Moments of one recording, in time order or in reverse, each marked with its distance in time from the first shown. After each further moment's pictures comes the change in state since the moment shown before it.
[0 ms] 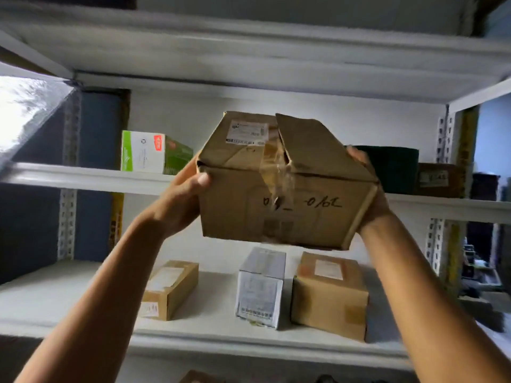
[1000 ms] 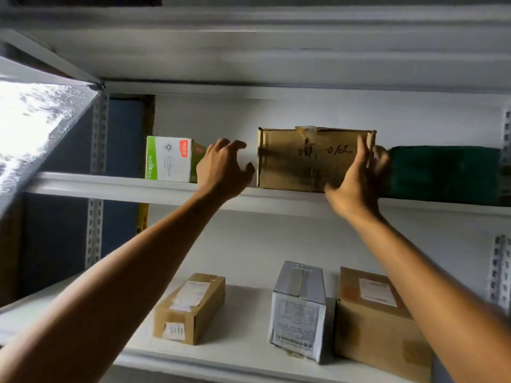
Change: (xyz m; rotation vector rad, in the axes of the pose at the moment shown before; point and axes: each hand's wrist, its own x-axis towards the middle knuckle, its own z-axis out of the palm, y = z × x) left_hand 0.095 -0.056 -0.089 1.464 0.630 -0.078; right_hand 0.117 0.086 0.024 -1.277 0.435 -0.358
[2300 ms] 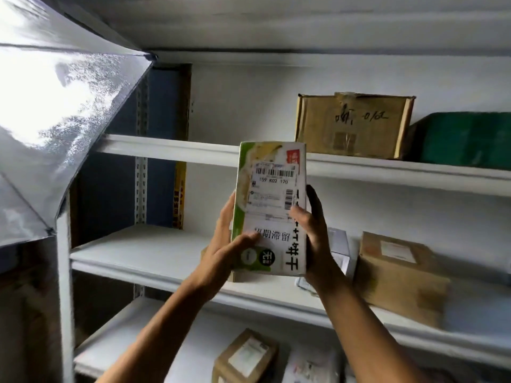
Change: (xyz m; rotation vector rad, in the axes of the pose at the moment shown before) left_hand -0.232 -0.038 -0.085 -1.242 -0.389 -0.341; right_hand -0.211 -0.058 0.036 1.397 -0.641 0.258
